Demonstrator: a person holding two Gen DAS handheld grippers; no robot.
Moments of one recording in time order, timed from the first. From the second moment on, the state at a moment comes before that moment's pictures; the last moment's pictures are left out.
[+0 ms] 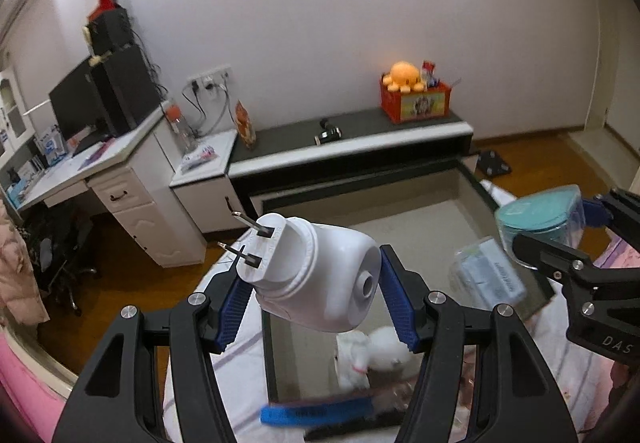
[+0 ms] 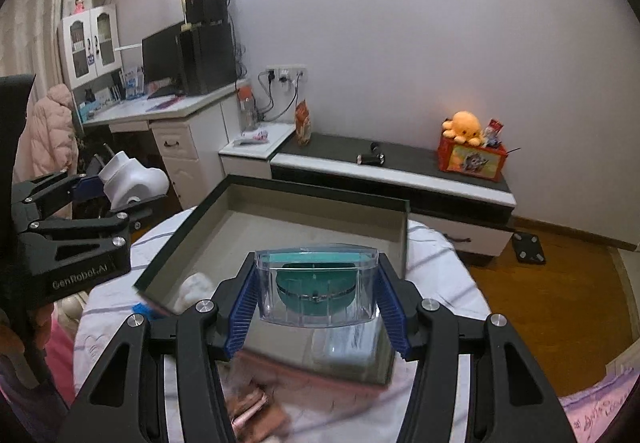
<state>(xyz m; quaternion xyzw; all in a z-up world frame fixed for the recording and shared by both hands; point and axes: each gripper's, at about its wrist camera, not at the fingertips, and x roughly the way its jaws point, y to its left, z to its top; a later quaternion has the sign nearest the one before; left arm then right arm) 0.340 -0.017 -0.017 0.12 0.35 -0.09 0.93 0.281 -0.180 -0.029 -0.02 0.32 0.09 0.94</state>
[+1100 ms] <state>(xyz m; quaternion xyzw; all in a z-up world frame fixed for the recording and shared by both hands) 0.379 -0.015 -0.058 0.14 0.38 -0.07 0.91 0.351 -0.180 -0.071 -0.01 0.38 0.08 0.92</state>
